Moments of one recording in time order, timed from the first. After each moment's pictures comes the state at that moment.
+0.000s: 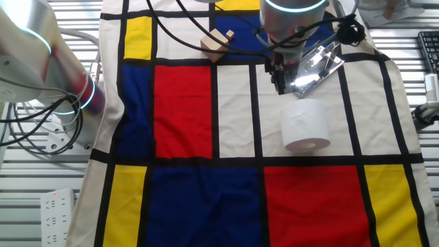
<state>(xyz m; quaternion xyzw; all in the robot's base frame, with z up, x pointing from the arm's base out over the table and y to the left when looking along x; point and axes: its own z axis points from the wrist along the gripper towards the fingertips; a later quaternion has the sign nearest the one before) 0.498 0.001 0.173 -0.07 1.00 0.01 0.06</state>
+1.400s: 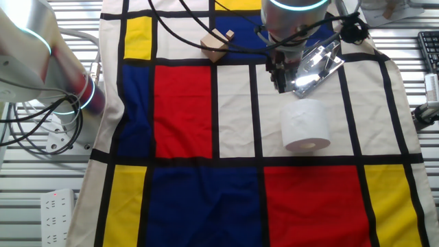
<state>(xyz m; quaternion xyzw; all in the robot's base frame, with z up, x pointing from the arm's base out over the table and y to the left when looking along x) 0.501 0.002 0.177 -0.08 1.00 0.02 0.05</state>
